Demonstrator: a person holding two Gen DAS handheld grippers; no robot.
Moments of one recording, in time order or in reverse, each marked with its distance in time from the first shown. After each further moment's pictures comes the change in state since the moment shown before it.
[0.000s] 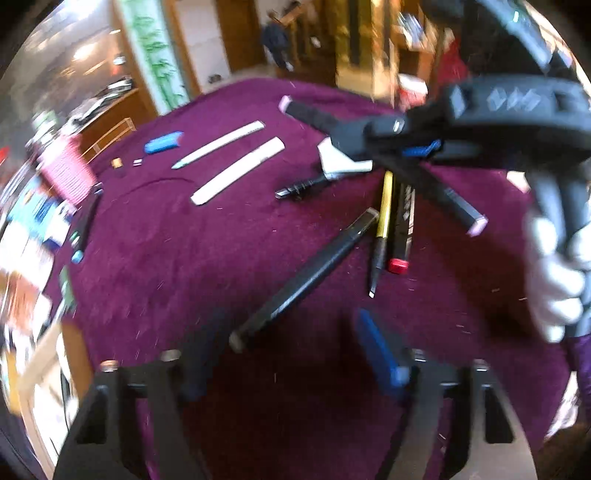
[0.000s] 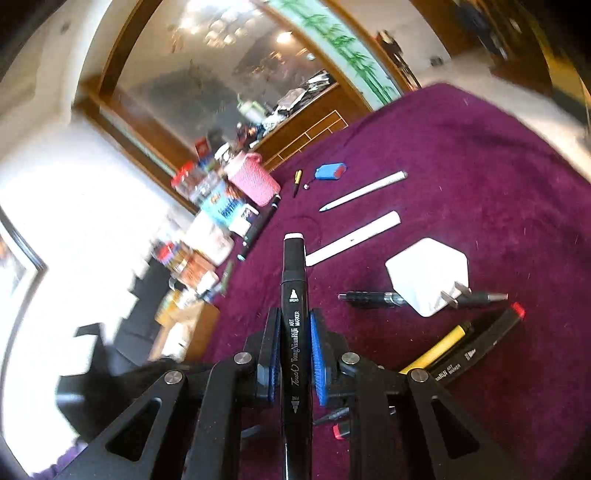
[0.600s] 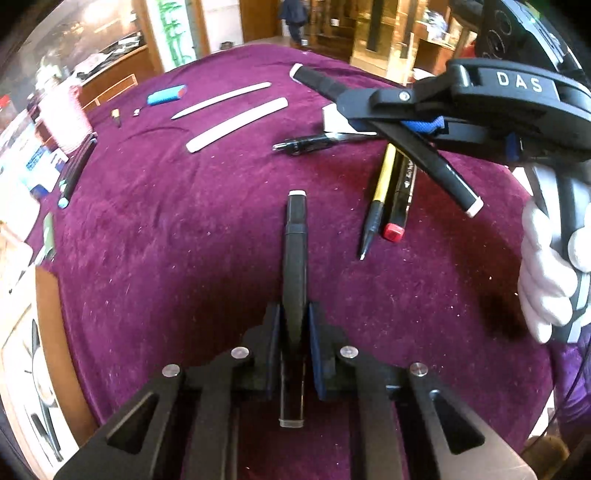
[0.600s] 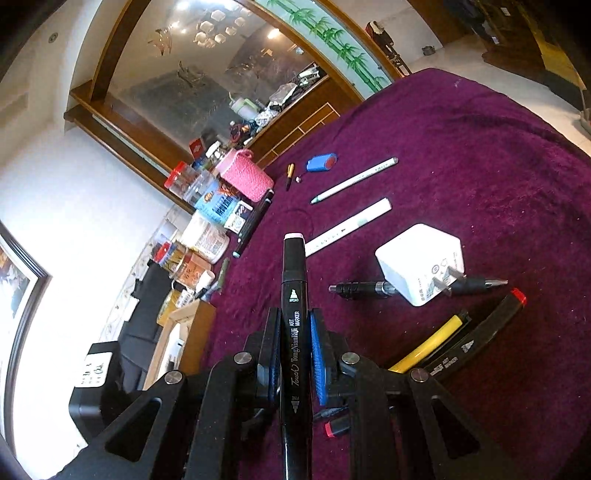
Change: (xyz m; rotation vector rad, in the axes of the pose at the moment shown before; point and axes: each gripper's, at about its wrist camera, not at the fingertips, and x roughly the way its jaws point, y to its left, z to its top) left arm 0.001 0.000 -0.018 -0.152 0.083 -0.044; right arm 0.007 -0.002 -0.004 0.003 0.030 -0.015
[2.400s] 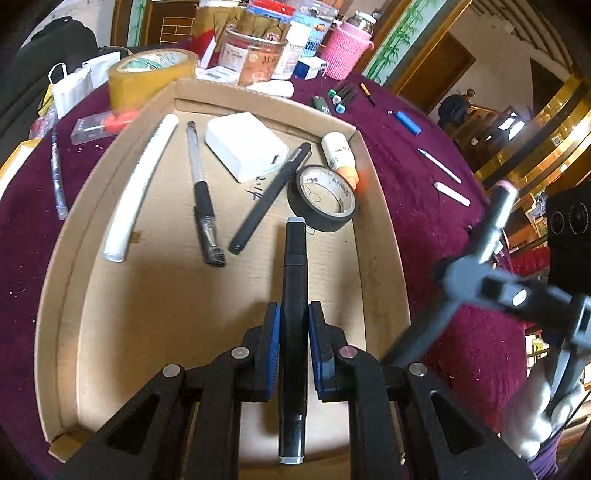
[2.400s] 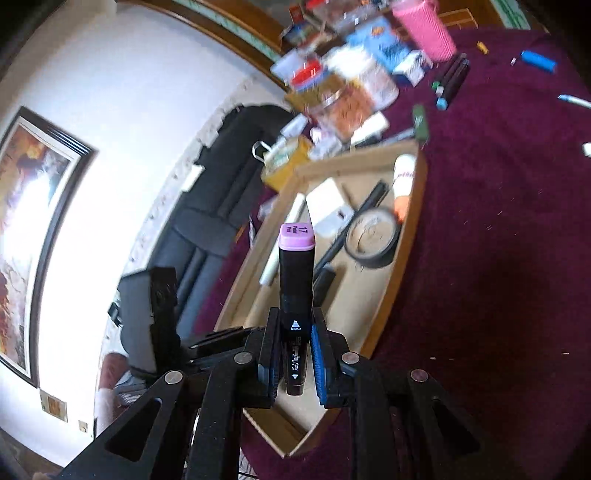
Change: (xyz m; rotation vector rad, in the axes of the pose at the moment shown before) left arm -0.095 0.200 -0.185 -0.761 -0.122 -0.023; right arm 0.149 0.217 -0.111 -0.215 0.483 0.225
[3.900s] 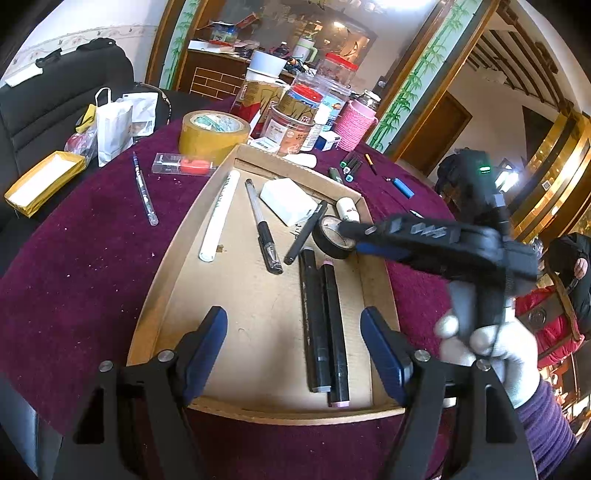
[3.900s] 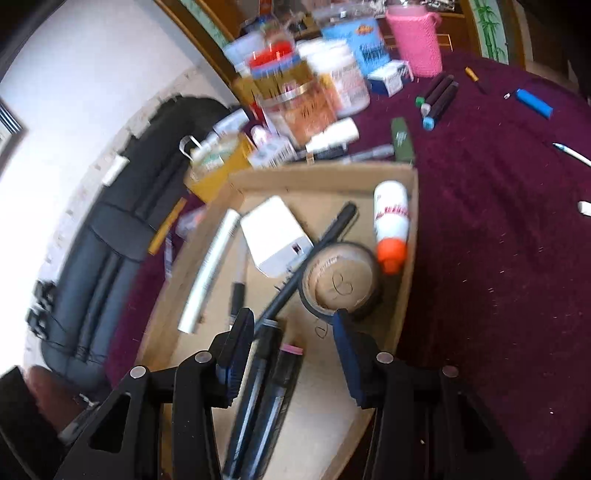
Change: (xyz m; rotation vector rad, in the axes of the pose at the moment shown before) left arm -0.084 0.029 -0.042 -0.059 -0.272 -0.004; right arm 0.057 0.014 0.042 -0.037 -0.046 -0.329
